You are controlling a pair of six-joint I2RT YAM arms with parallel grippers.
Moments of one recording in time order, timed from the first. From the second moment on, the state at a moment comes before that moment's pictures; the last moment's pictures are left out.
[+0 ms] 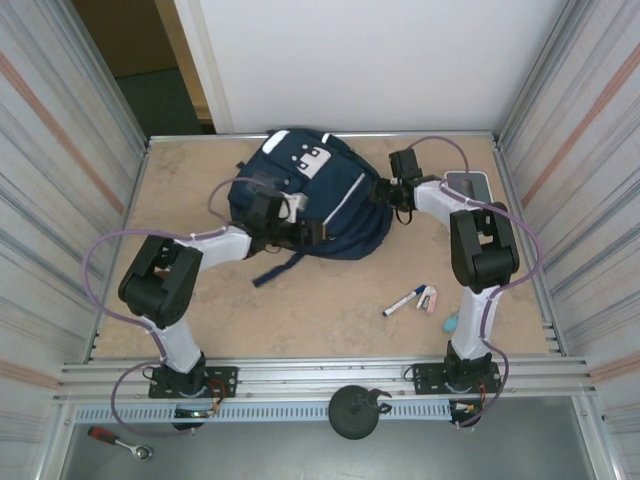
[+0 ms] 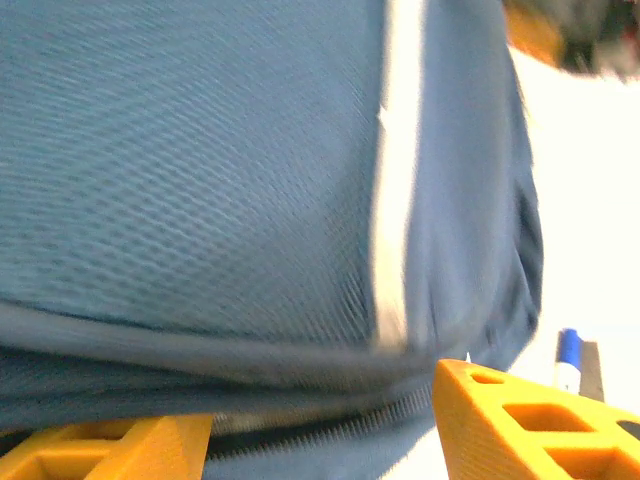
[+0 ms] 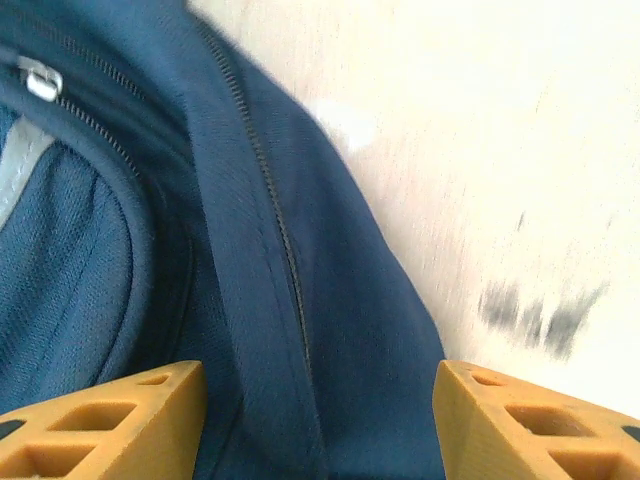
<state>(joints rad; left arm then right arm) -0.54 1.76 0.98 0.06 0.48 -0.46 0.26 2.00 1.42 -0.35 -0.02 0.49</state>
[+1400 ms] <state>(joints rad) -0.42 1.75 1.06 -0.16 0.14 1.11 0.22 1.98 1.41 -0.40 -0.11 0.42</state>
